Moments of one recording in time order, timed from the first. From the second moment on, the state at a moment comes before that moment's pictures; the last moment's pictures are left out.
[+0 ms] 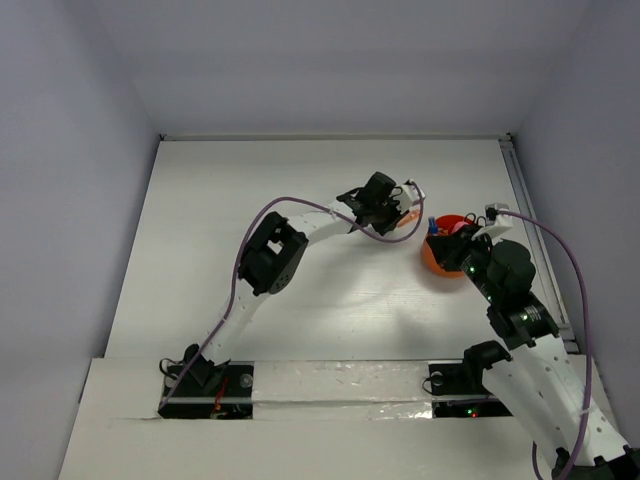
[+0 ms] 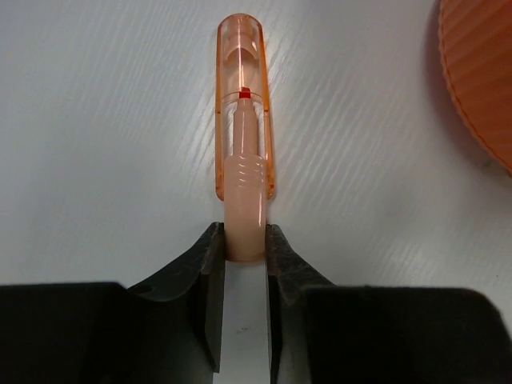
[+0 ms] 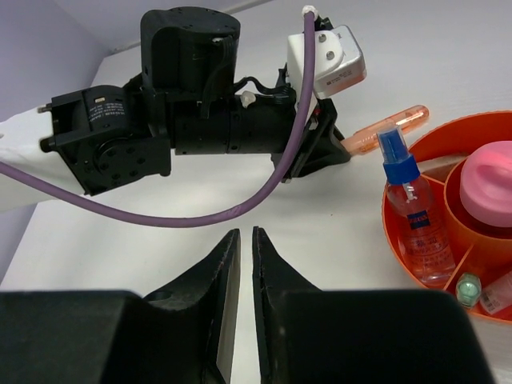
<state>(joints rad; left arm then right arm) -0.80 2.41 1.90 -0.21 0.21 0.24 0.31 0.54 0.57 -0.22 -0.09 0.50</state>
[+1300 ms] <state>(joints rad) -0.84 1.30 0.66 0.41 -0.12 -0.31 0.47 1.12 0.73 0.13 -0.32 0.73</state>
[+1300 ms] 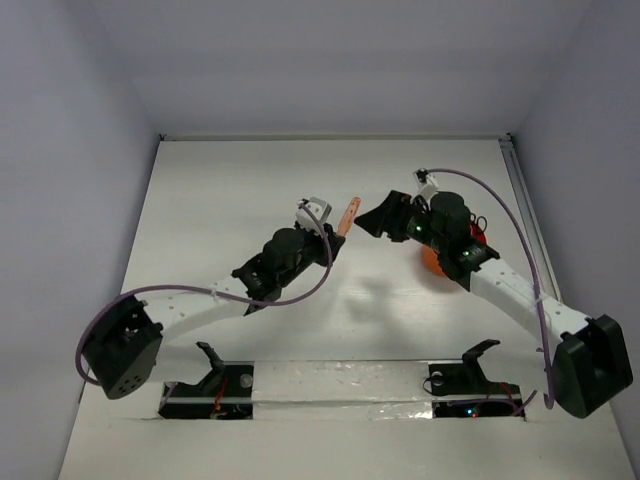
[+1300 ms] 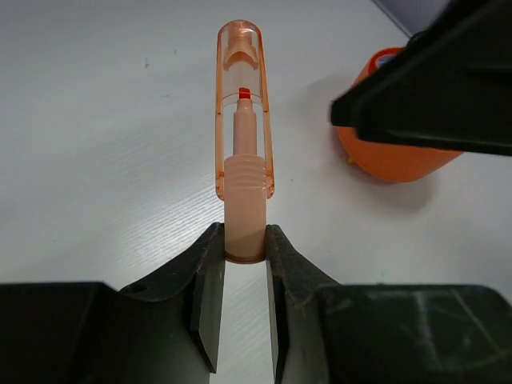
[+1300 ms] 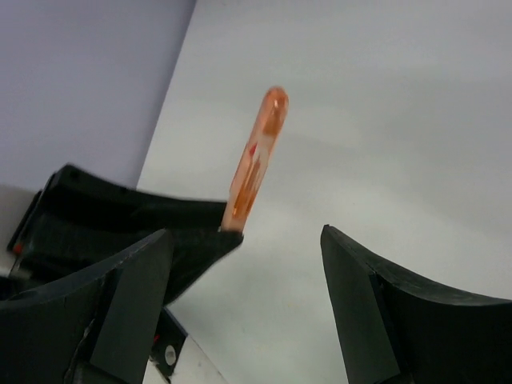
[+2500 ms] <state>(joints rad) -1.03 1.07 0.55 0.45 -0.41 -0.28 0.63 1.30 0.95 0.19 -0.14 0.70</state>
